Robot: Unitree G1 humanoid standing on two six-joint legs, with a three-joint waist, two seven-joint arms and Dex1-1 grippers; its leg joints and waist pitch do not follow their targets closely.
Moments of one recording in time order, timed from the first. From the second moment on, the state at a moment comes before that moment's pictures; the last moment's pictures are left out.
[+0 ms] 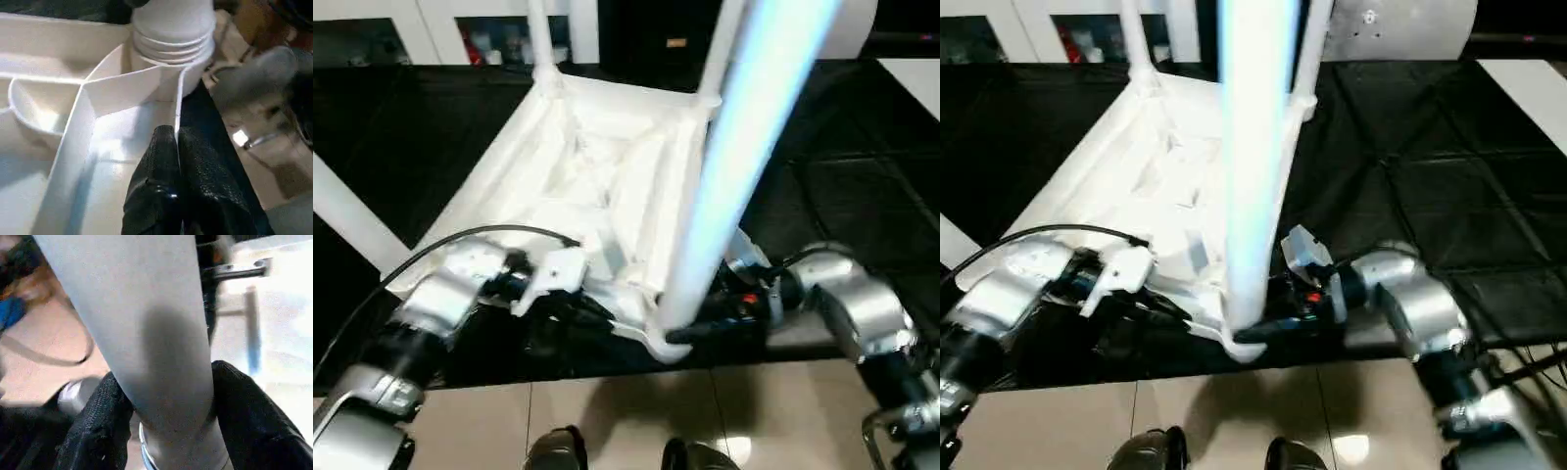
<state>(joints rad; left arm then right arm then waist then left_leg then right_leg) -0.55 0.53 -0.32 0.38 -0.10 0.00 -1.46 -0.47 -0.46 0.26 0.21 0.37 0.31 1.42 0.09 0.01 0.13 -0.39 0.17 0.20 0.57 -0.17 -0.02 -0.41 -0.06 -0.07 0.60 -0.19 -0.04</state>
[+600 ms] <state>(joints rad) -0.61 0.18 -0.20 0.36 0.05 0.41 -0.76 -0.47 0.03 -0.03 0.21 0.15 0.37 0.23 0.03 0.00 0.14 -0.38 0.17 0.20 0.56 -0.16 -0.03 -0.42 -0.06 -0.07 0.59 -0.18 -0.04</state>
